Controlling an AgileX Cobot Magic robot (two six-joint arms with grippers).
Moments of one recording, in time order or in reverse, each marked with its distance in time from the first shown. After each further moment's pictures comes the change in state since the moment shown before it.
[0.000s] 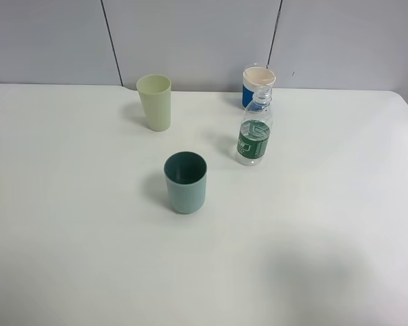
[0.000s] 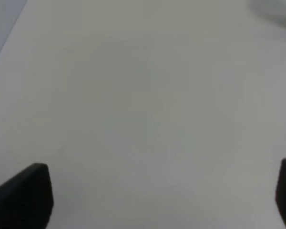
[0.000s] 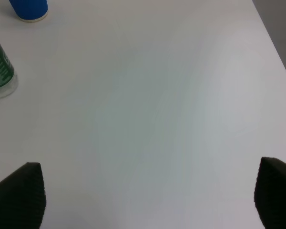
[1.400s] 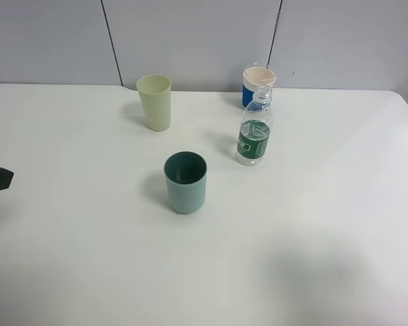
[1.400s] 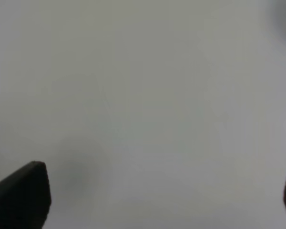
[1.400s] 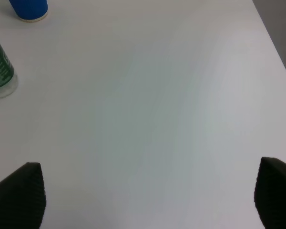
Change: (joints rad) left arm -0.202 0.791 -0.049 -0.128 -0.328 0.309; right arm 0.000 0.000 0.000 0.000 0.000 0.000
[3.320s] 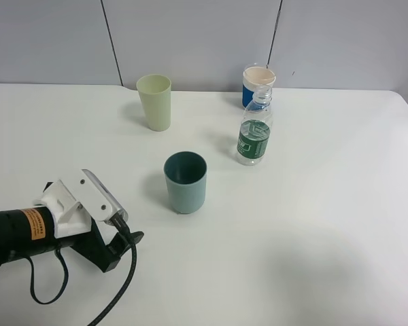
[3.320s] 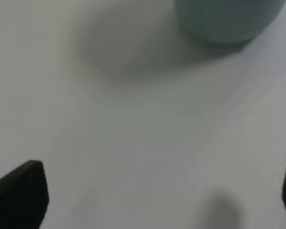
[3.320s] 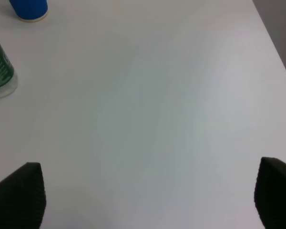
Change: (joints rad) left arm -0.559 0.897 0.404 0.112 -1.538 -0.149; right arm 0.000 0.000 0.000 0.000 0.000 0.000
